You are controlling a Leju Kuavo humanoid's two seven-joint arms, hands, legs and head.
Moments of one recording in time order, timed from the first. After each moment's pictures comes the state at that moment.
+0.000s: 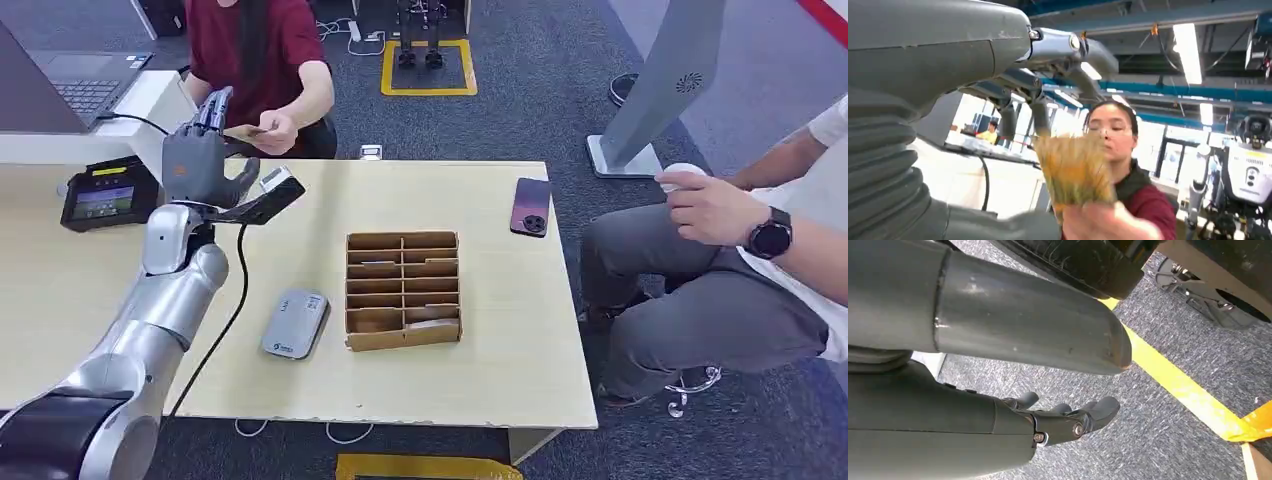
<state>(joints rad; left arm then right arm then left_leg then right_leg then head) -0.87 0.03 -0.21 -0.58 -1.22 0.62 -0.22 -0.08 0.12 -0.59 -0.20 1.47 -0.11 -0.09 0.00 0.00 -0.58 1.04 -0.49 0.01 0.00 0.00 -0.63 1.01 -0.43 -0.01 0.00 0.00</state>
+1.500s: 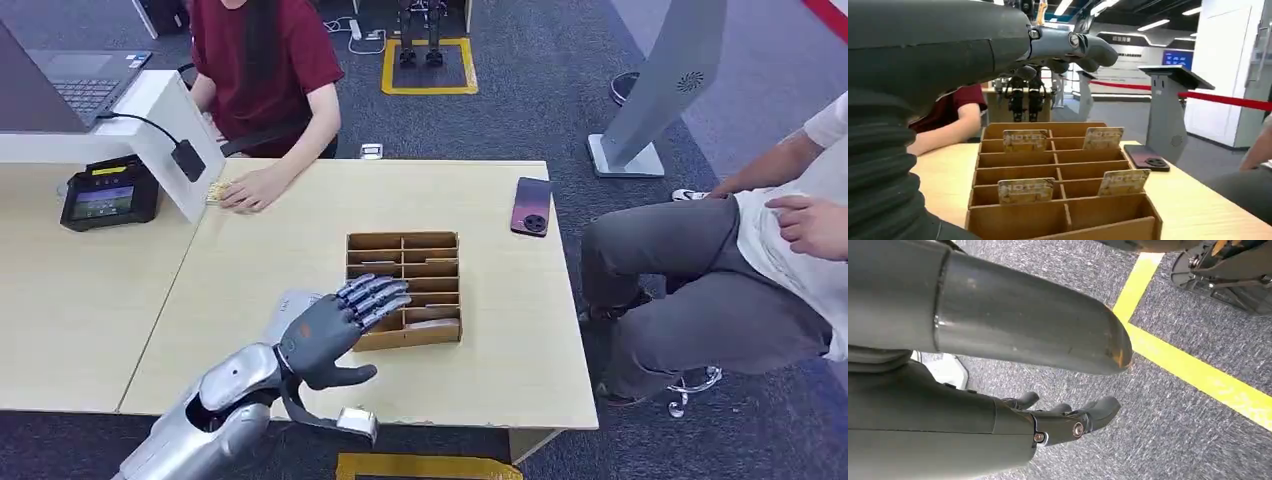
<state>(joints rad) -0.34 0.22 -0.80 -1.38 -0.98 0.12 -0.37 -0.04 0.09 -0.70 -0.20 1.39 -0.11 -0.10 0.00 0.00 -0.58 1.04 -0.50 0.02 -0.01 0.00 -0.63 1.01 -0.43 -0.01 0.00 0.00</state>
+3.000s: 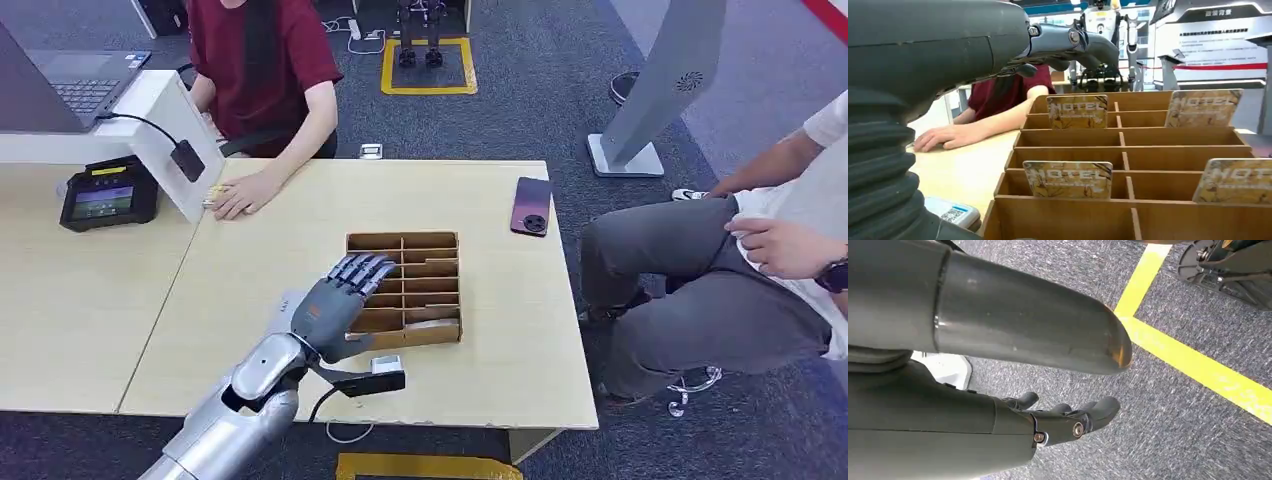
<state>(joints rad) -0.39 0.06 -0.72 -1.09 -1.13 0.24 -0.15 -0.04 0.09 -0.72 -0.20 1.45 -0.12 -0.09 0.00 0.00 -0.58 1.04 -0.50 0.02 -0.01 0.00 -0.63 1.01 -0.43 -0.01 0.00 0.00</state>
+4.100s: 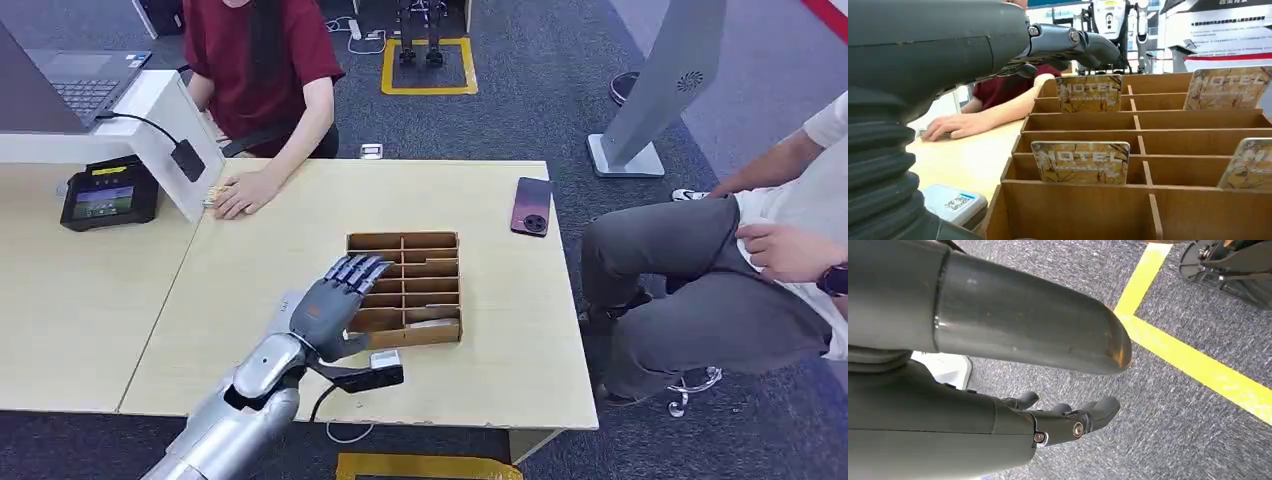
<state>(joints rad) -0.40 0.04 -0.69 -1.02 -1.13 0.25 -0.16 -0.05 0.09 -0.72 -0.20 1.46 -0.13 -0.09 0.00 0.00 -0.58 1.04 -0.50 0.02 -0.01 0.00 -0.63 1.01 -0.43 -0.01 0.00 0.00</state>
